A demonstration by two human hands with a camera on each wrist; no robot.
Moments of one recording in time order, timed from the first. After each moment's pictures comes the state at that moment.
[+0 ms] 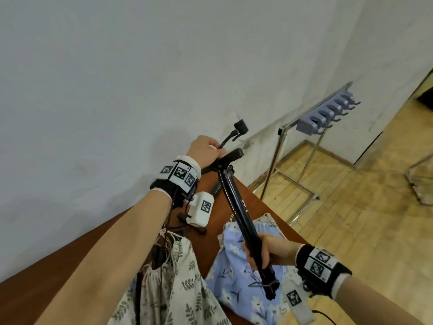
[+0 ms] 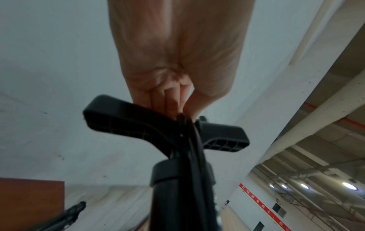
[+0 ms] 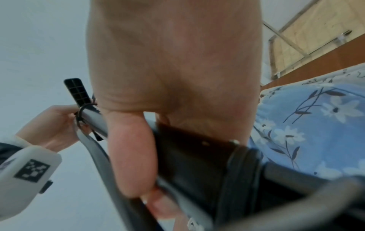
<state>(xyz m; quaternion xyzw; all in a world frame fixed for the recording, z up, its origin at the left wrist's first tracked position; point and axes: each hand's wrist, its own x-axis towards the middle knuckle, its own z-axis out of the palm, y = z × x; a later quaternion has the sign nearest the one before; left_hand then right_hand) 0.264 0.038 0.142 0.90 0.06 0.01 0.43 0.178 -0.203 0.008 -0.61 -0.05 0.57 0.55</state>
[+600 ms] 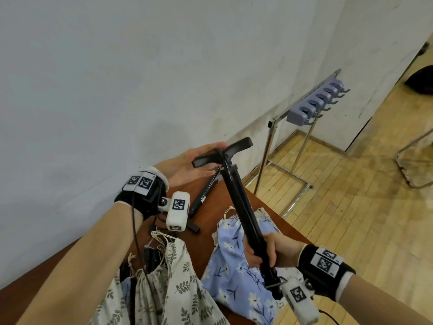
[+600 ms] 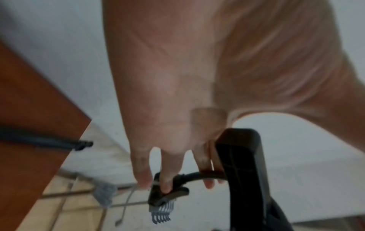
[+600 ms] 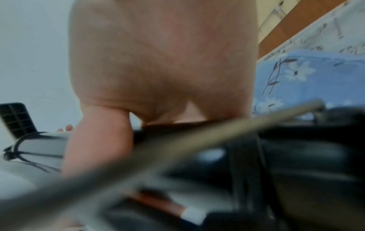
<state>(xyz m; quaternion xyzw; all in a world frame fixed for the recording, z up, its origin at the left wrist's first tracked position) 0.238 0.052 0.129 0.64 -0.11 -0.25 0.71 0.174 -0.223 0.011 -0.49 -0.09 0.58 0.64</state>
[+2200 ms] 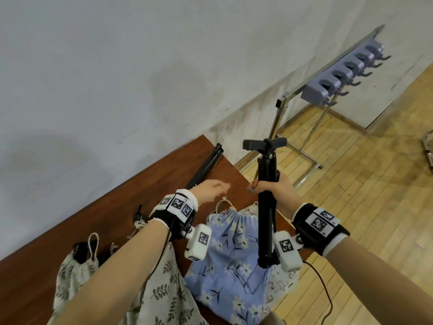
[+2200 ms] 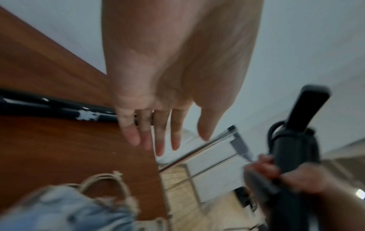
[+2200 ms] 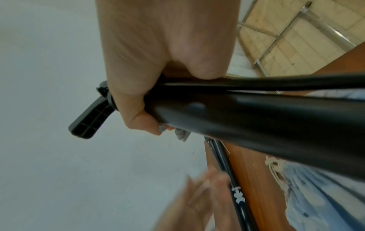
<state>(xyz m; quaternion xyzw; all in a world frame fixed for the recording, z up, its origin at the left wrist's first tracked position) 0.297 -0.021 -0.026 0.78 0.13 -0.32 0.52 0.315 -0.232 0.000 -0.68 0.06 0.24 0.69</state>
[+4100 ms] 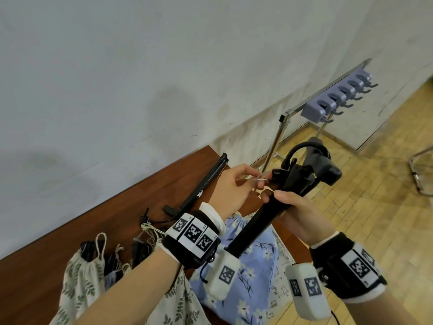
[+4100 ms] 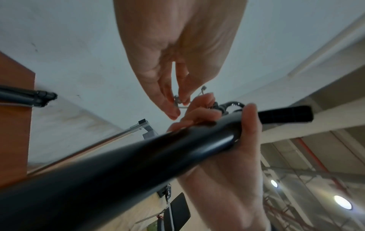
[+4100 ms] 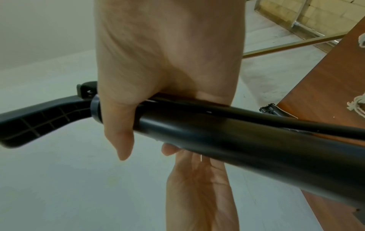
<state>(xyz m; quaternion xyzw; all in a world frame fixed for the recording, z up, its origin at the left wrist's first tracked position) 0.234 -0.061 0.079 0.71 0.02 -0.01 0.70 0.239 -0.224 0.084 -0.50 -0.11 0.26 0.82</state>
